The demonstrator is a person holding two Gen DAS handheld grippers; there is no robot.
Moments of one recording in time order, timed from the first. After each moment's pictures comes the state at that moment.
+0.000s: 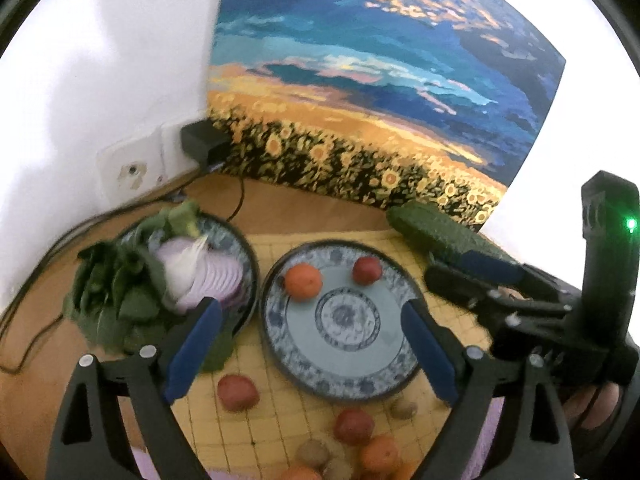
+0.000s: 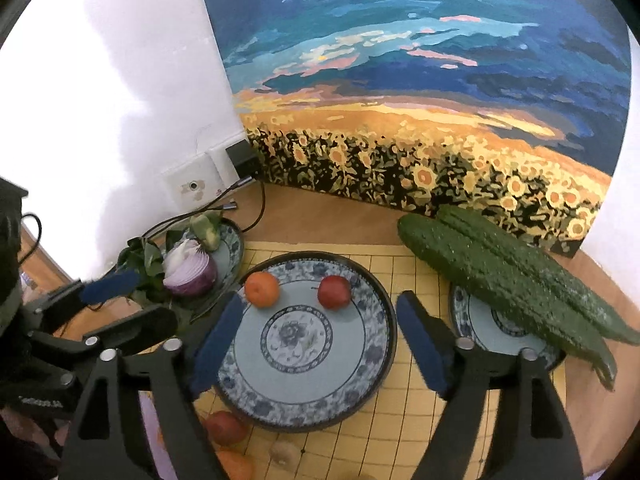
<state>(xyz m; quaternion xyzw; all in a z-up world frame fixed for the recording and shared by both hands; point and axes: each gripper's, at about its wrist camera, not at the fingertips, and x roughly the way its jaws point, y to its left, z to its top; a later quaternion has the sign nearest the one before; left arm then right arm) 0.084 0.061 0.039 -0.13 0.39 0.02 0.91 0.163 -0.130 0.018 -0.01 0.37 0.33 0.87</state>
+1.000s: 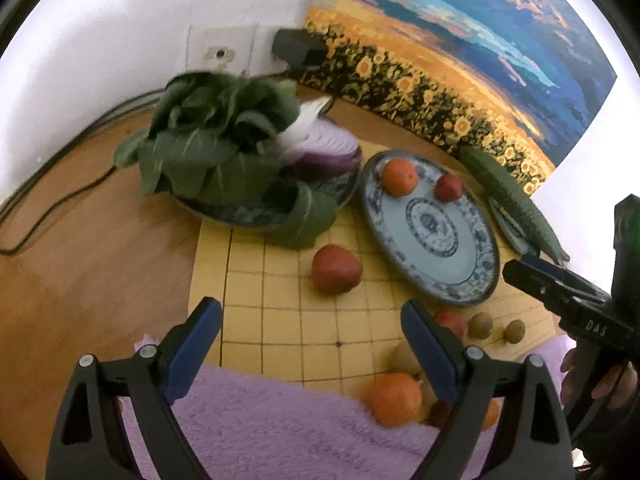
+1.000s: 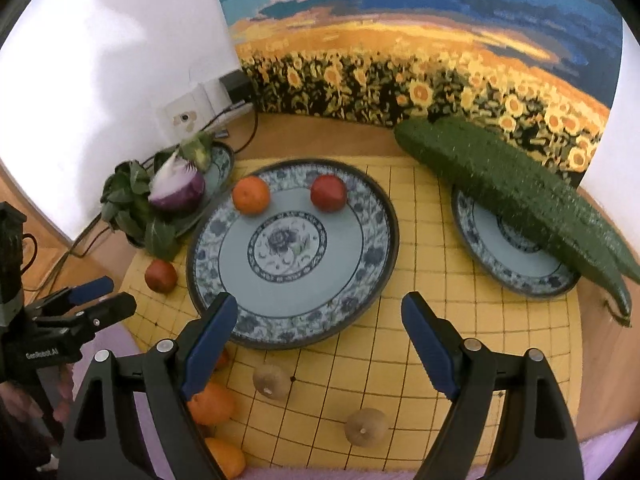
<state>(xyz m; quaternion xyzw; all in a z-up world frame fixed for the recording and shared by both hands) 0.024 0.108 -0.029 -0.19 0.46 0.08 0.86 0.137 -0.133 -0.032 -0.05 0.44 0.32 0.84</state>
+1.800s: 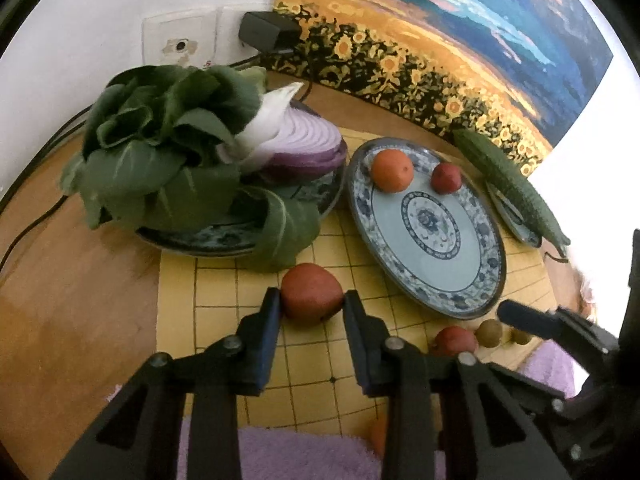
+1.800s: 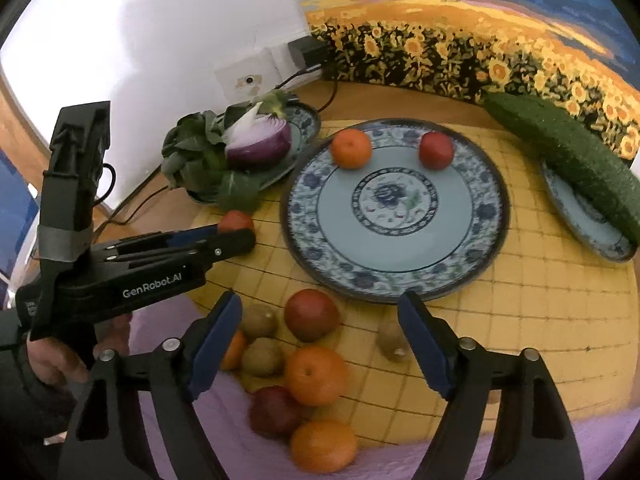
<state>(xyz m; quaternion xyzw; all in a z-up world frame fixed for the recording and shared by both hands) 0.055 0.108 -0.045 -0.17 0.47 0.03 0.86 0.085 -0.087 -0.039 -0.03 0.46 0.38 0.80</state>
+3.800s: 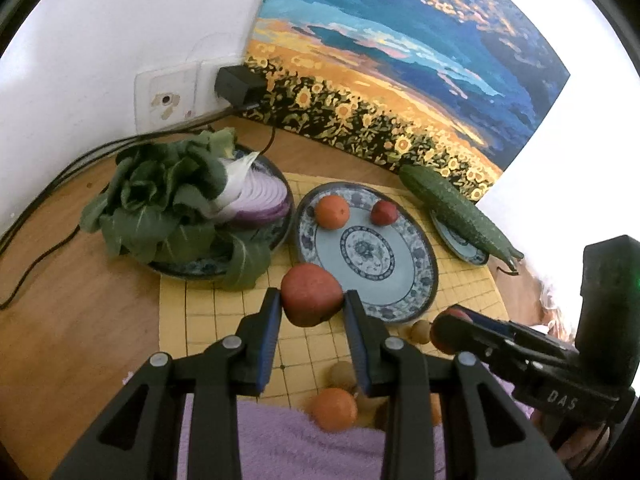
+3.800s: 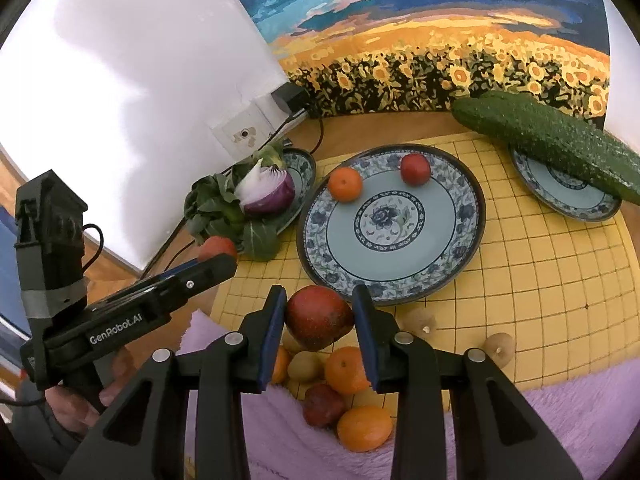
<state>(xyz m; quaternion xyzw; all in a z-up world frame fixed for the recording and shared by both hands) 0.033 0.096 0.010 -0.18 0.42 0.00 0.89 0.081 -0.116 -0.005 0.07 0.45 0.36 0.81</state>
